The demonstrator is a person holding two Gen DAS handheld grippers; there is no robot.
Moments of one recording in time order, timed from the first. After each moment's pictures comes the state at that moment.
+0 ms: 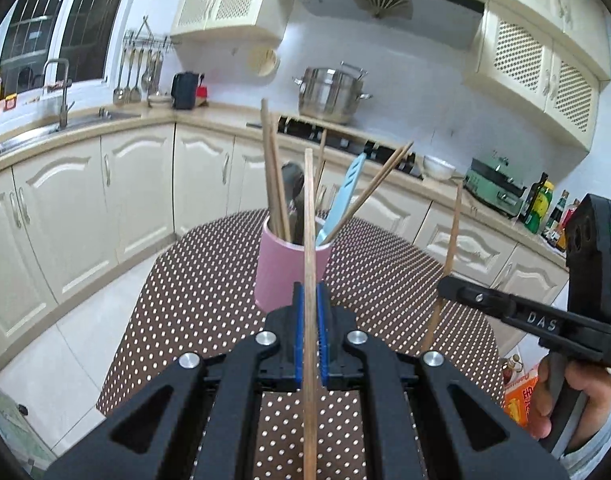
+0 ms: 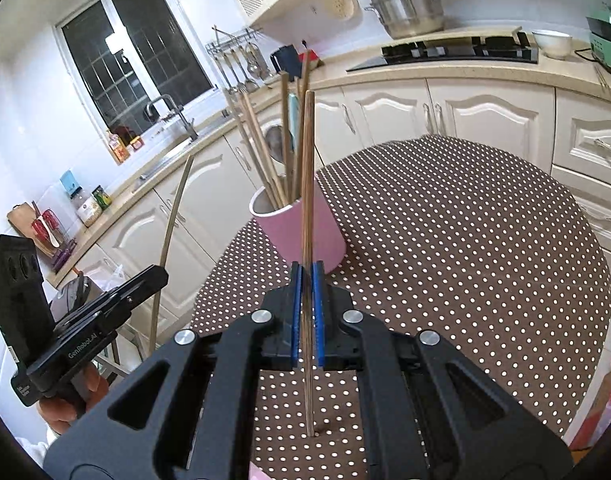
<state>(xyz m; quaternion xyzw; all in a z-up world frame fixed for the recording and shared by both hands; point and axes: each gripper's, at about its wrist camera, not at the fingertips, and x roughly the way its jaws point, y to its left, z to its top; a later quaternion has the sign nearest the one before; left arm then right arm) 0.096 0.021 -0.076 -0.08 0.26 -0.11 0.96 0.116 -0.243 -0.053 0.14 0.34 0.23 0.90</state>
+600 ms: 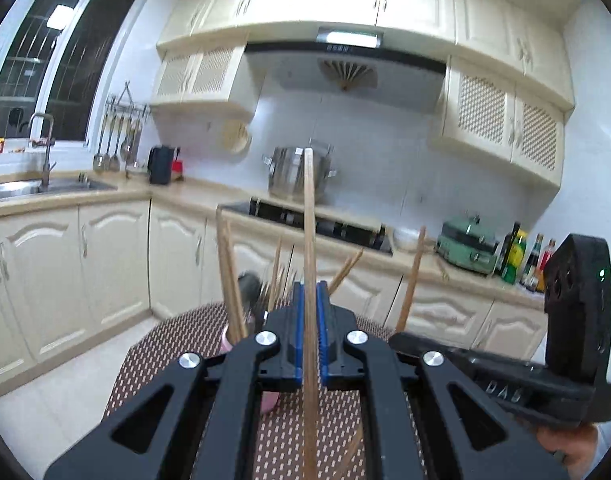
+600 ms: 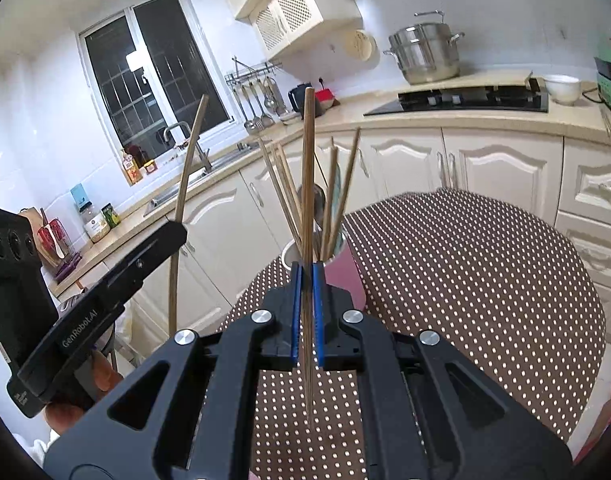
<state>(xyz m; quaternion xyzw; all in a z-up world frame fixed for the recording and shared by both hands) 0.104 -0.005 -0.024 -0.09 0.11 -0.14 0.98 0.137 -0.202 -0.020 0.13 0.26 0.24 0.93</state>
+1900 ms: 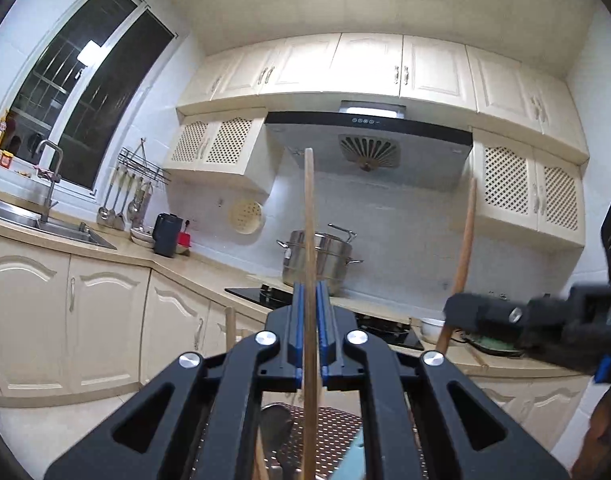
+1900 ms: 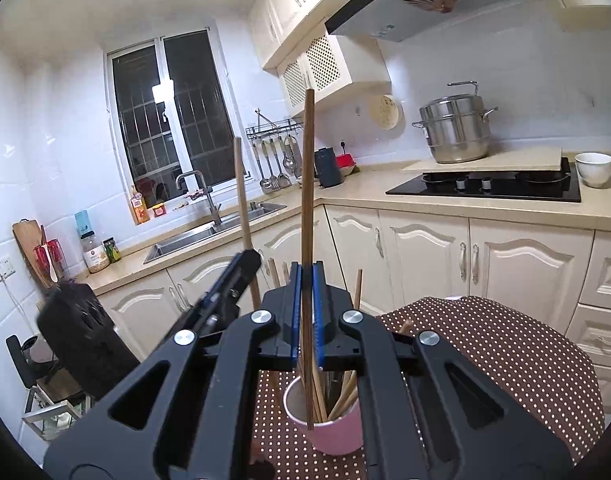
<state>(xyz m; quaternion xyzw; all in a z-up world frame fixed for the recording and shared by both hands) 0.229 0.010 -0.045 -0.13 -0.05 -0.10 0.99 0.231 -0.165 0.019 0.11 0.15 0.26 0.95</state>
